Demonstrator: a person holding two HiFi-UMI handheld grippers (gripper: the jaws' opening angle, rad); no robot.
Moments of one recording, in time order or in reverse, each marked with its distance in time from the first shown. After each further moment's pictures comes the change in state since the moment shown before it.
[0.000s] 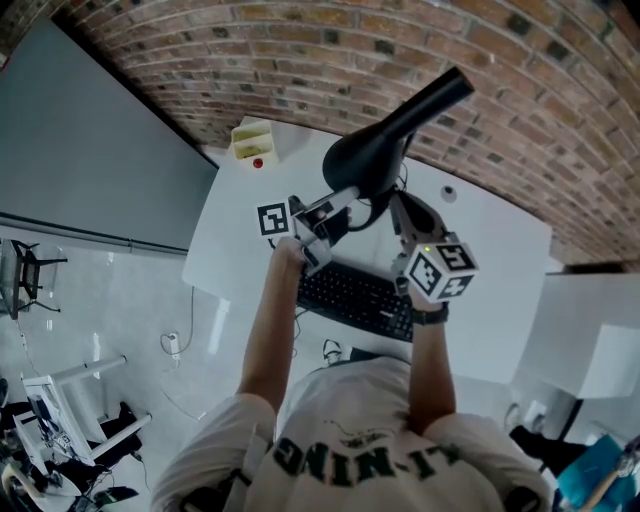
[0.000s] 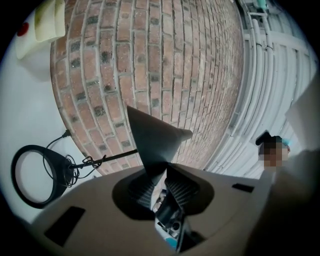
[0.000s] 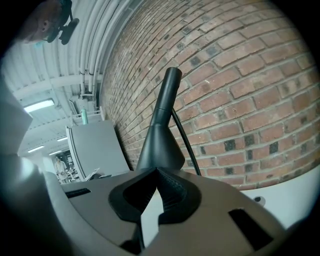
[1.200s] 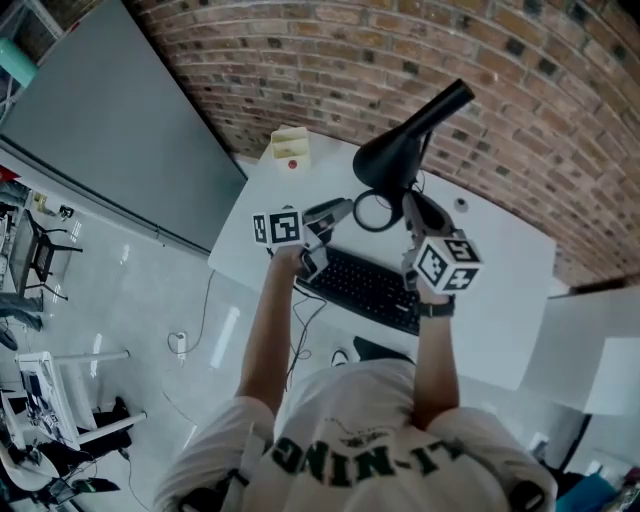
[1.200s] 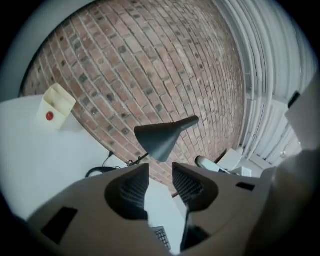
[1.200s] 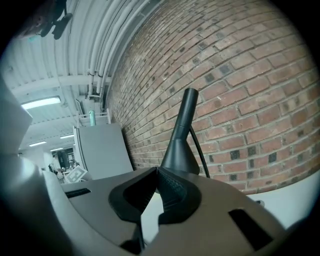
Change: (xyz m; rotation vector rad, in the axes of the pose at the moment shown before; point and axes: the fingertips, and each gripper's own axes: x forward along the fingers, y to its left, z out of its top) left arm -0.094 -0.016 -0.021 0.299 0.065 0.420; right arm -0.029 0.052 0.012 -0.052 -0.061 0.010
